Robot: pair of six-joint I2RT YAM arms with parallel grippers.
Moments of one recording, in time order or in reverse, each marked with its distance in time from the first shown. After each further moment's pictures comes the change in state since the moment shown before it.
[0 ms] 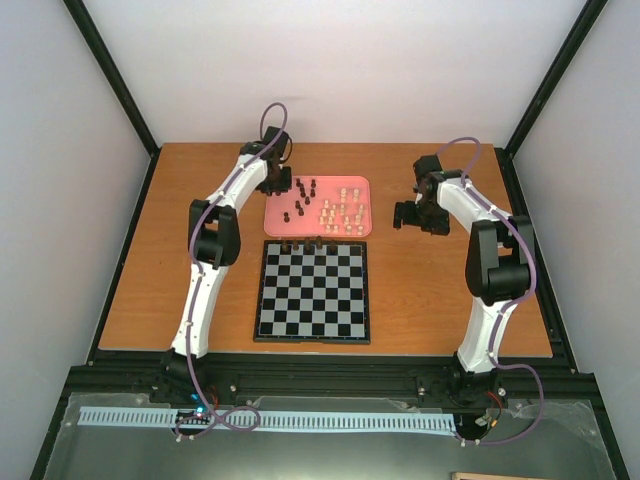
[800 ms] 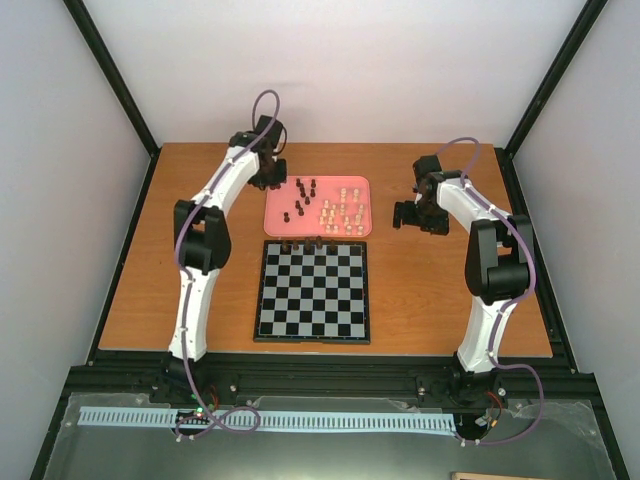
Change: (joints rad) left arm -0.004 -0.142 -0.099 -0.055 -0.007 -0.006; right arm 0.000 0.007 0.003 0.005 0.000 -0.001
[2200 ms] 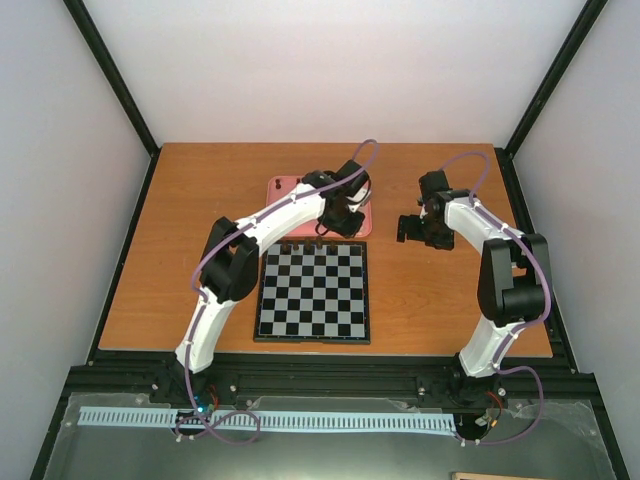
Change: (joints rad) left arm -0.441 -0.193 -0.264 0.041 0.164 0.120; right arm 0.000 -0.188 -0.255 0.111 -0.004 0.008
